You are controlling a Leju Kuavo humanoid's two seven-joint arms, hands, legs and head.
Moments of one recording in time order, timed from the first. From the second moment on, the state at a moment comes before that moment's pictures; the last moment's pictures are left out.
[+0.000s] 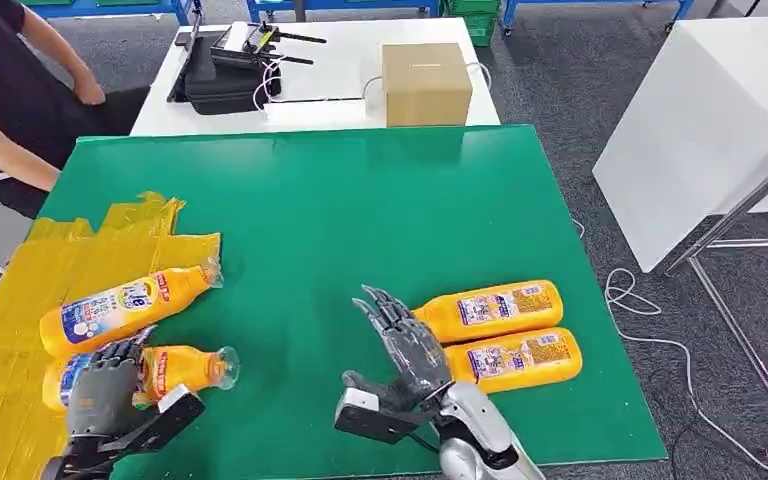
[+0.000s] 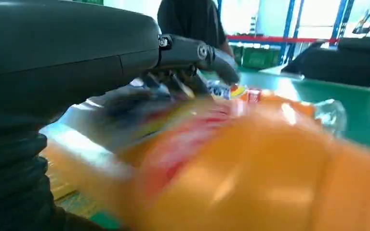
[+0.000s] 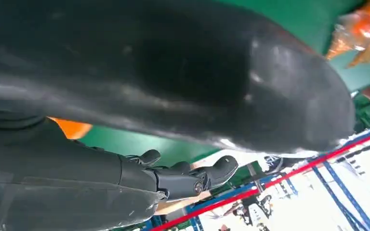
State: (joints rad) left arm 0.17 0.03 0.14 -1.45 -1.16 0.35 -0.25; right arm -0.11 0.05 0.62 -1.33 0.84 -0.21 -0.10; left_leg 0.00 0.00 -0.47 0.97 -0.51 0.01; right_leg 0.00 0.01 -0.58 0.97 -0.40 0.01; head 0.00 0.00
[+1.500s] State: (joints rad) left arm 0.30 -0.10 0.31 -1.70 -0.36 -0.27 -0.65; right arm 0.25 -0.43 0.40 -1.67 0.95 -0.15 0.05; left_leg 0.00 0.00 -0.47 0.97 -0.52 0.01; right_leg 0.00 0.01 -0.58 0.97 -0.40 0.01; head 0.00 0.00
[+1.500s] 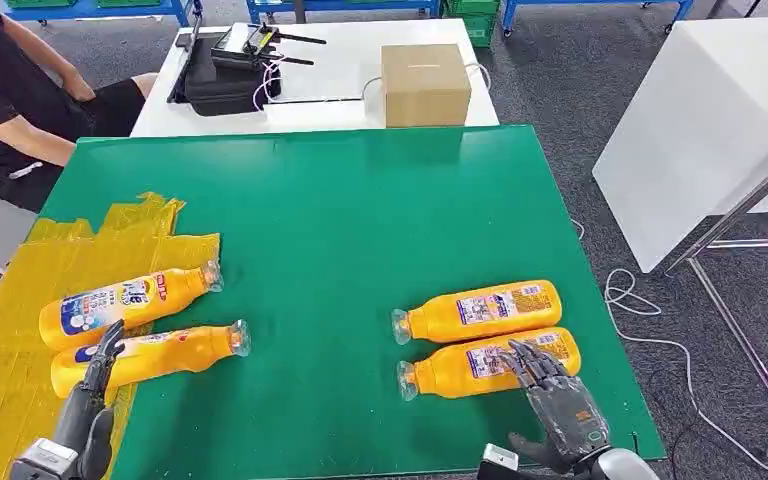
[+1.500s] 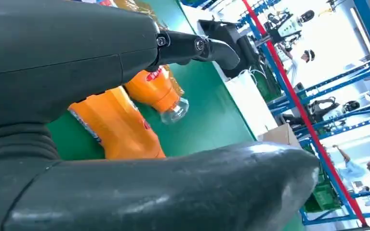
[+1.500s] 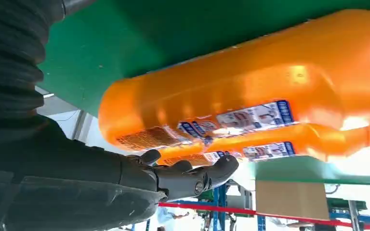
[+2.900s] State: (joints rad) left arm 0.29 -0.11 0.32 -1.70 -0.31 -0.32 -0.63; right arm 0.11 -0.36 0.22 -1.47 0.93 -0.02 -0.05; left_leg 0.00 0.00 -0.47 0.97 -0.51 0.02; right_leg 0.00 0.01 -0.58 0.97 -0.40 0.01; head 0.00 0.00
